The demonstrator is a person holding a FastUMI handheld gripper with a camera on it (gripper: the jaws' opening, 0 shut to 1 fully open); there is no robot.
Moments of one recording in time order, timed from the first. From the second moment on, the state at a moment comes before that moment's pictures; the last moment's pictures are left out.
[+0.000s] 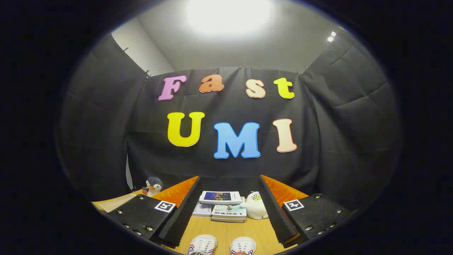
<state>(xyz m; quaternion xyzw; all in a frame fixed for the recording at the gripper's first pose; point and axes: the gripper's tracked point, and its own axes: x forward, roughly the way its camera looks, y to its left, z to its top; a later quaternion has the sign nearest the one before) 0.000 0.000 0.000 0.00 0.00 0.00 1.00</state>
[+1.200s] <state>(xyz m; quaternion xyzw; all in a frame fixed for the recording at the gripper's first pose) -0.018 0.014 -0.019 0.09 0.03 0.03 1.00</state>
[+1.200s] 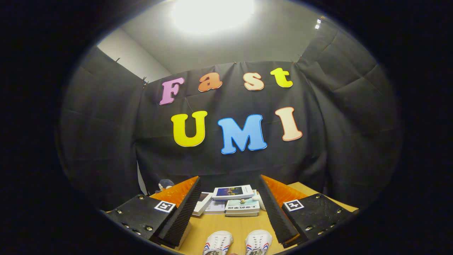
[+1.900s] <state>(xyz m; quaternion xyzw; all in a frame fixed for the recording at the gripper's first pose) -0.034 0.101 -0.103 0.21 0.18 0.15 0.95</state>
